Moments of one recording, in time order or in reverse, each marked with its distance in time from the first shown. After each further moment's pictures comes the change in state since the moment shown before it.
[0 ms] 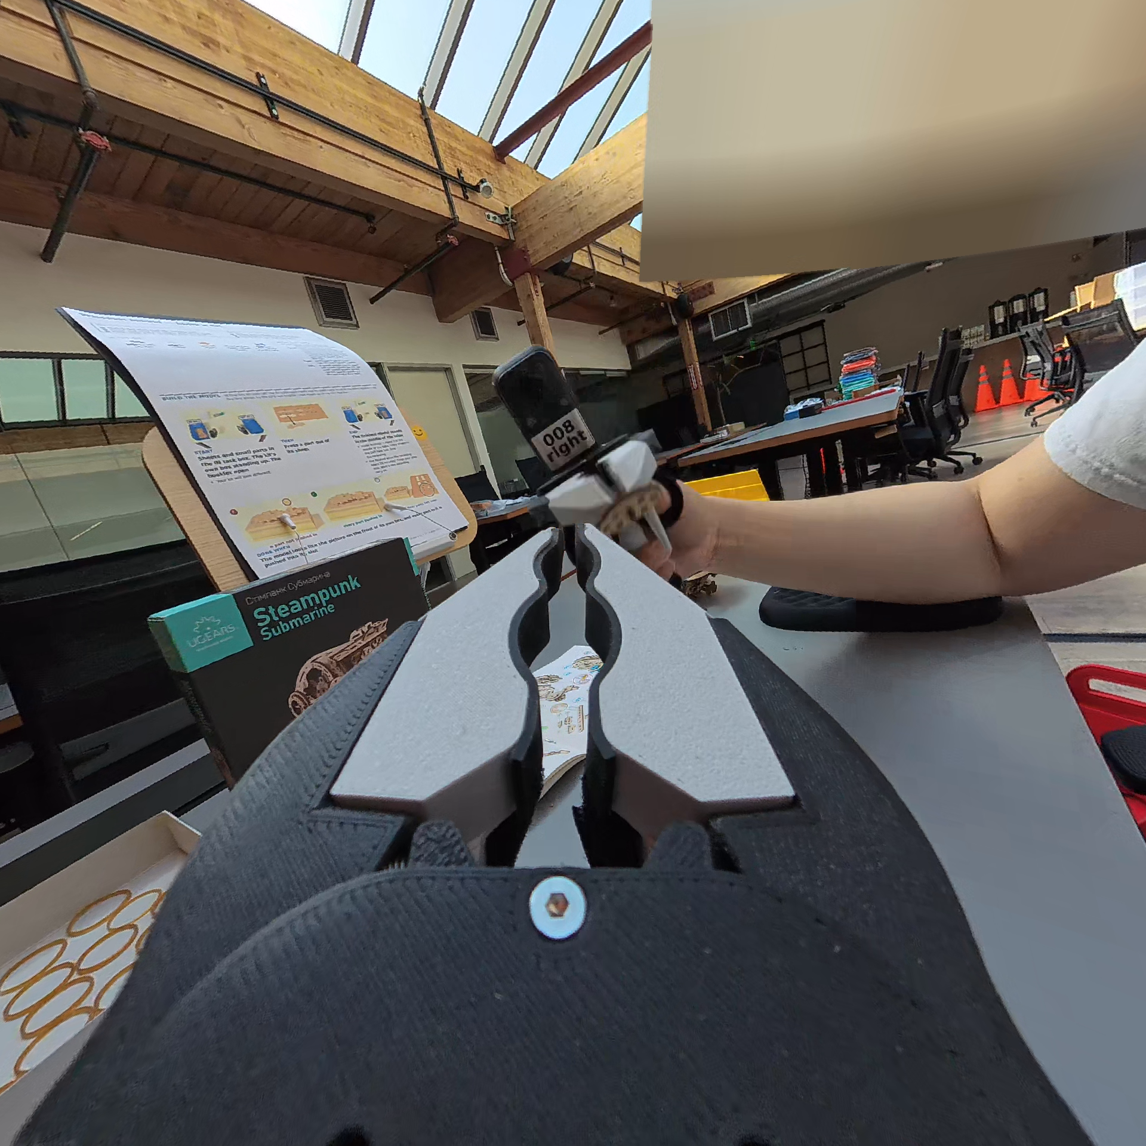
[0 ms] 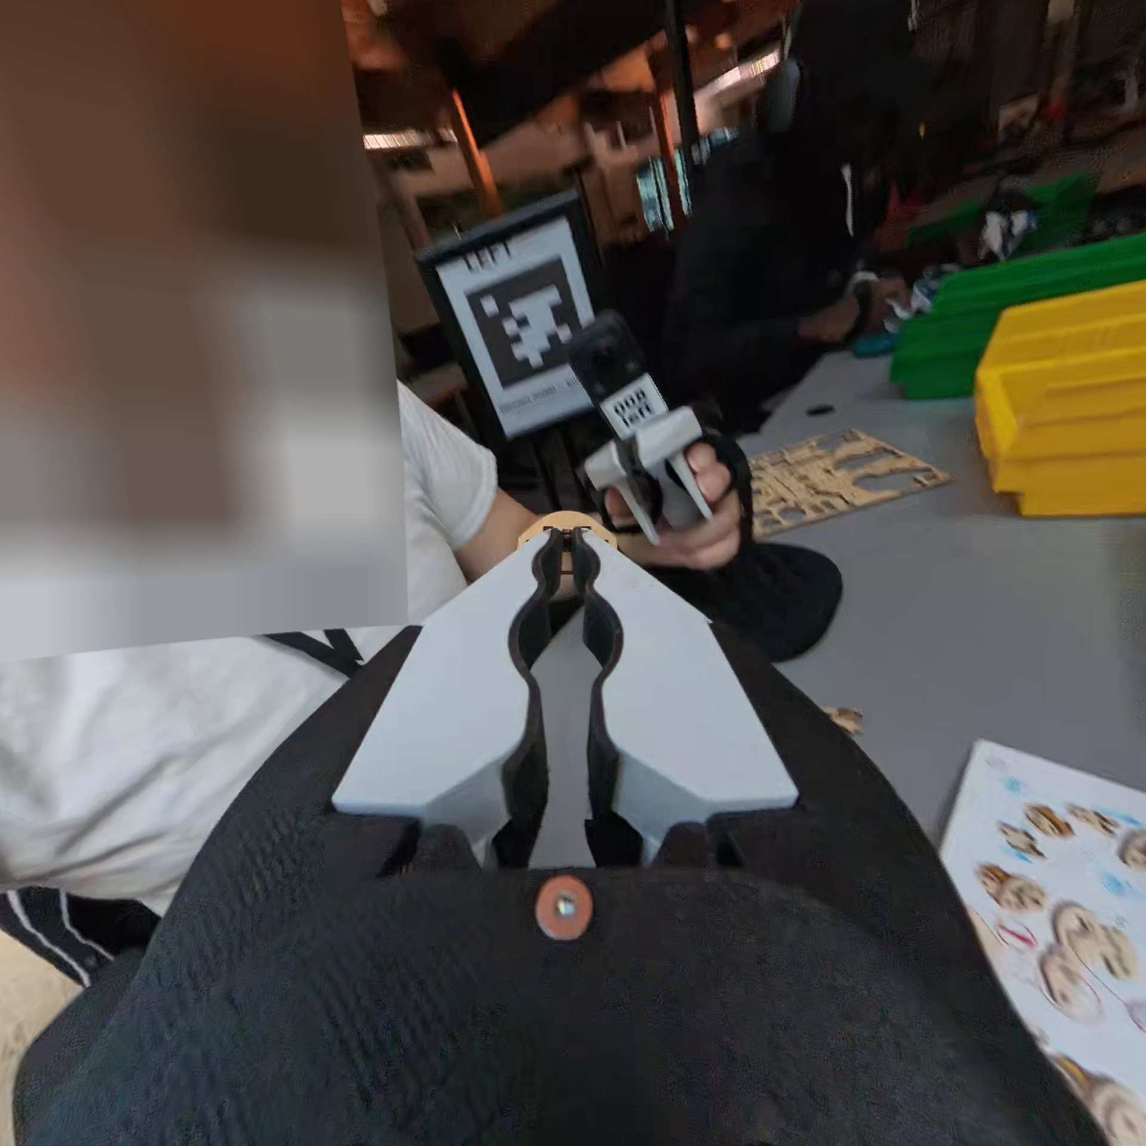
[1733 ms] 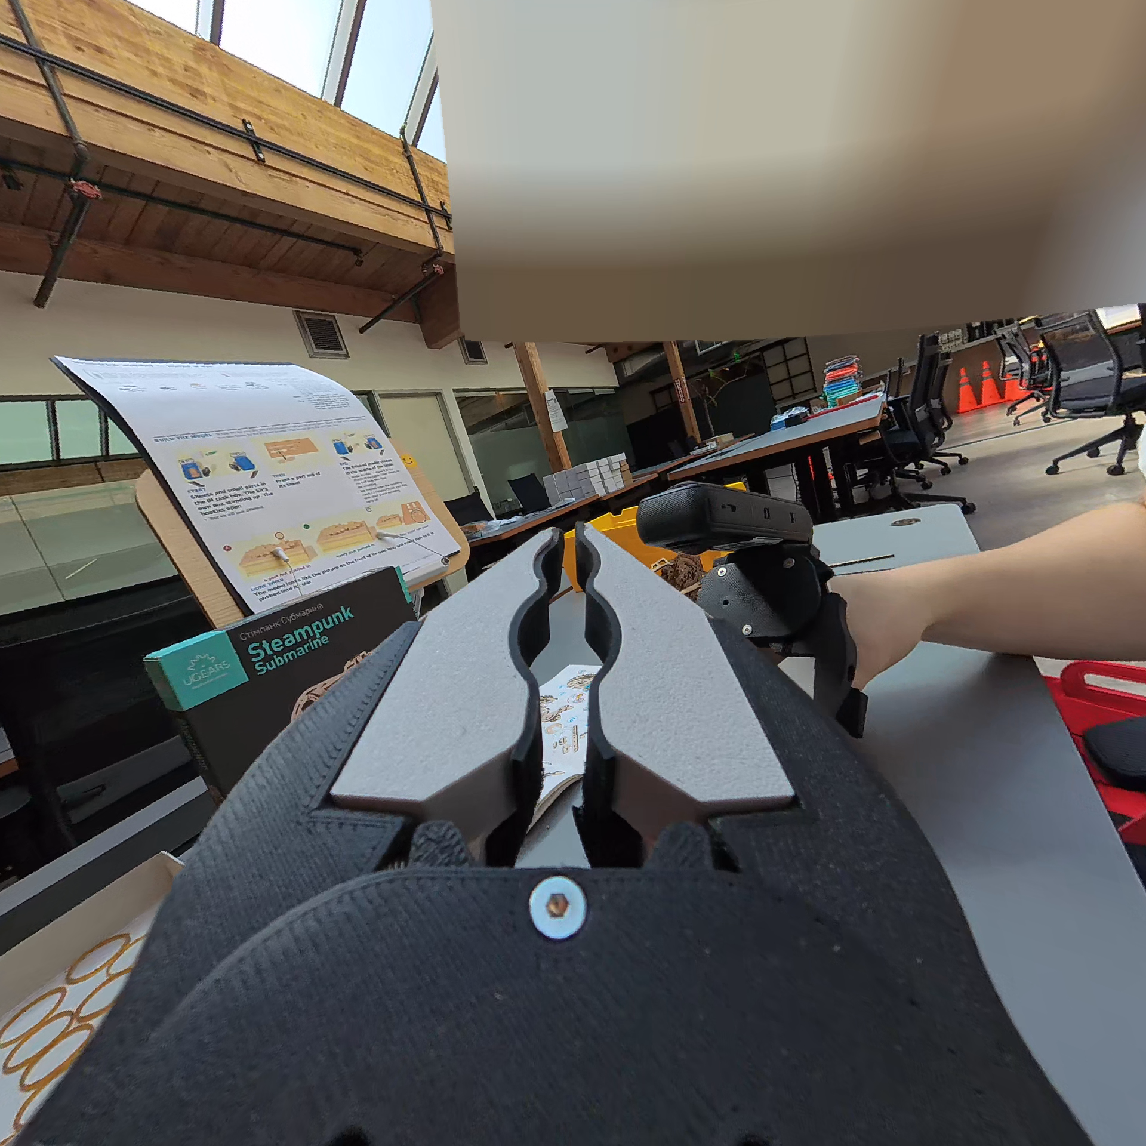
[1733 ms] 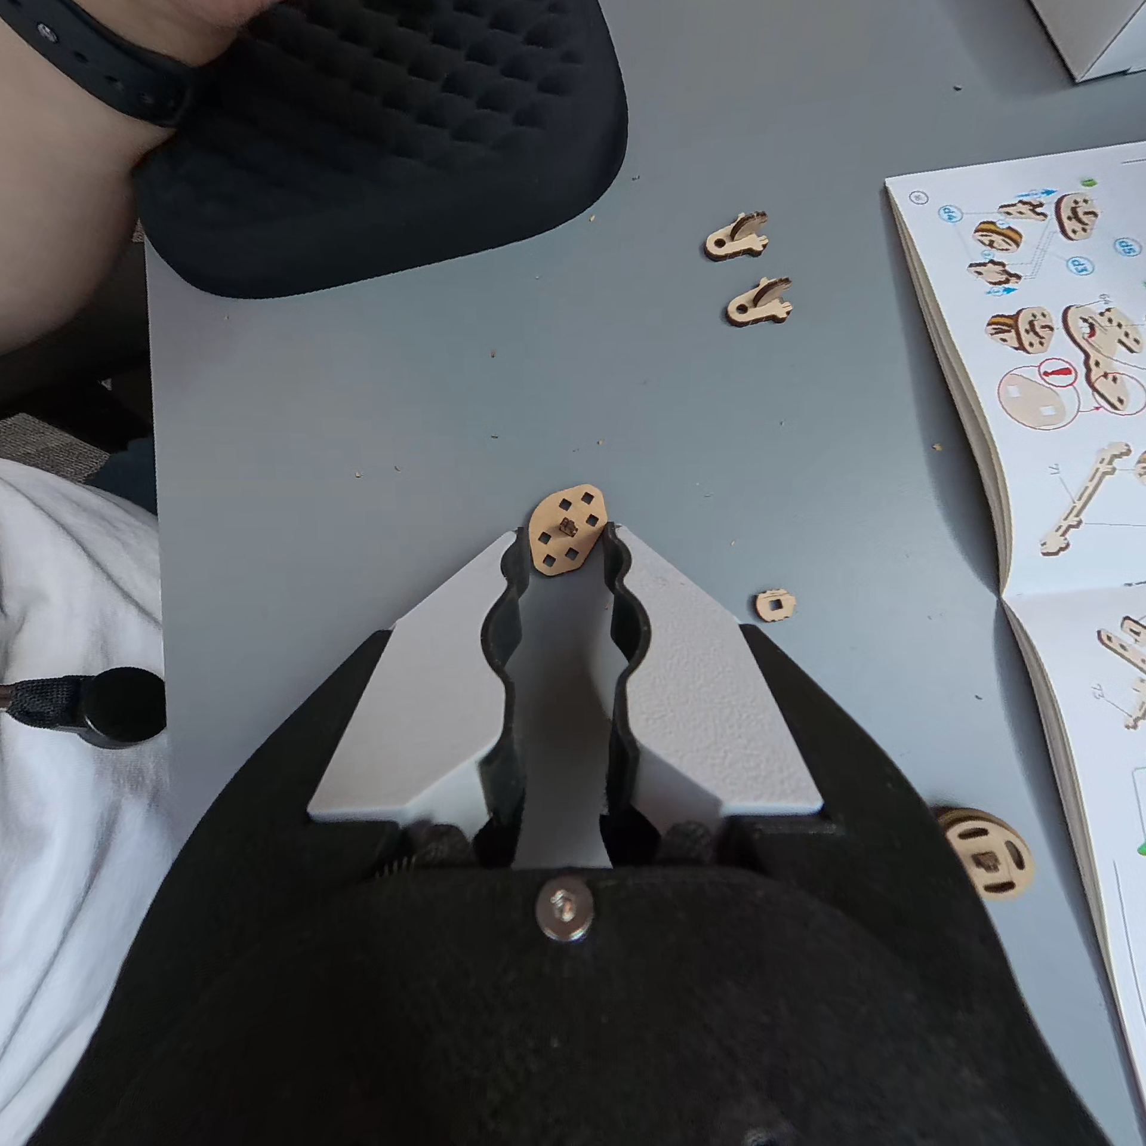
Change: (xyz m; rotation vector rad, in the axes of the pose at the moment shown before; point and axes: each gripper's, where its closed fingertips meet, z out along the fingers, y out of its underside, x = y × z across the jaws) left arm 0.009 -0.012 -0.002 0.033 0.028 0.034; right arm 0.040 0.178 0.008 -0.610 0.884 0.102
